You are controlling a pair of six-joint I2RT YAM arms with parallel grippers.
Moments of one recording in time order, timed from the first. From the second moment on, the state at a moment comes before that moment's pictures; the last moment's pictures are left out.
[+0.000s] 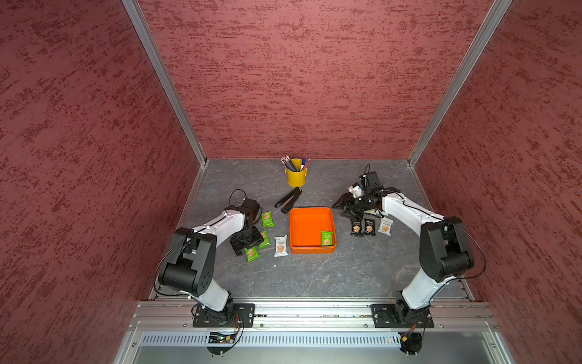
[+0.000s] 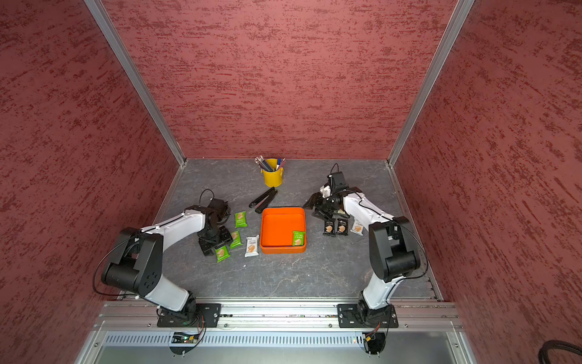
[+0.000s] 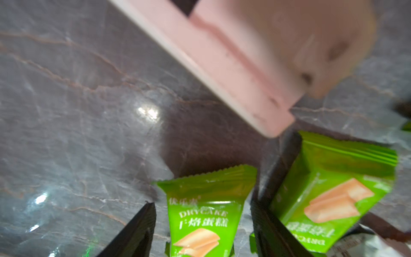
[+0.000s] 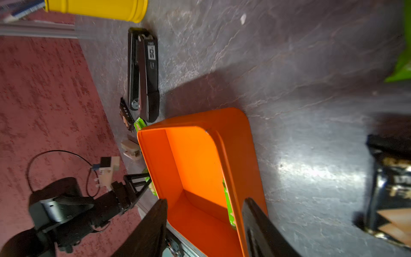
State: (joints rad) left arm -0.24 1.56 0.89 -0.90 -0.03 -0.83; right arm 0.29 1.70 1.19 -0.57 -0.59 0.72
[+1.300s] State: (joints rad) left arm -0.14 1.52 1.20 -0.82 0.16 -0.65; right arm 0.73 1.95 1.42 -0.93 0.01 0.83
